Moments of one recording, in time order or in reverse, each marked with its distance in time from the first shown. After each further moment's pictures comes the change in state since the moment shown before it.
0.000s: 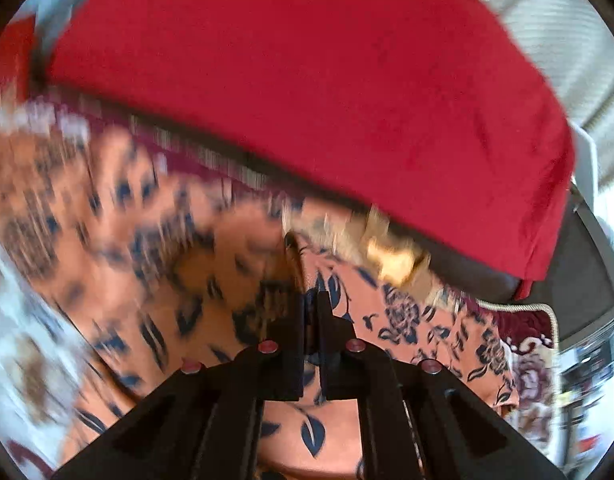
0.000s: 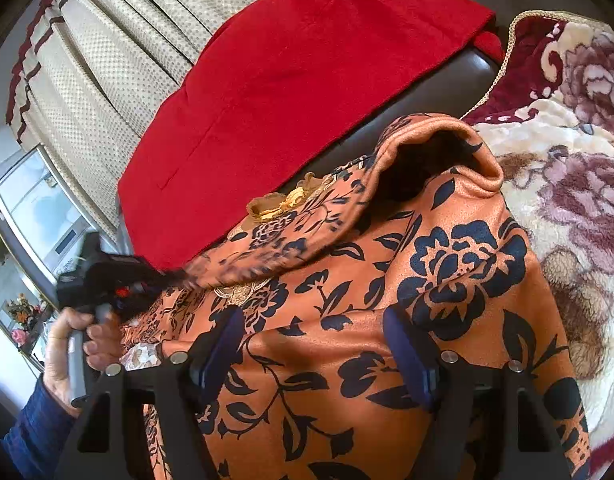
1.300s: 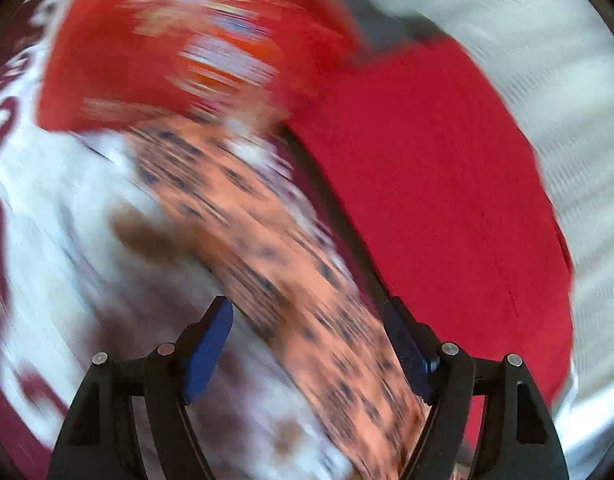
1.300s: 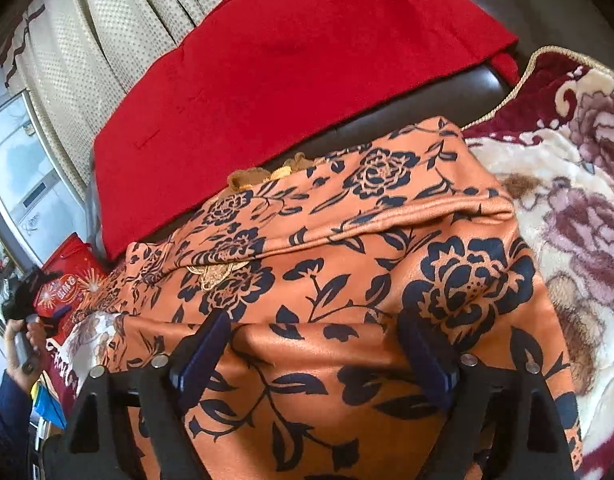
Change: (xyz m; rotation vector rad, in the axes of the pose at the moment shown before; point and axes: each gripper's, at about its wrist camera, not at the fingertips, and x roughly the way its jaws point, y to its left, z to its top) left arm -0.114 0.364 0.064 -0.664 -0.271 0.036; right arm 0.019 0.016 -0.002 -0.138 0.071 -0.146
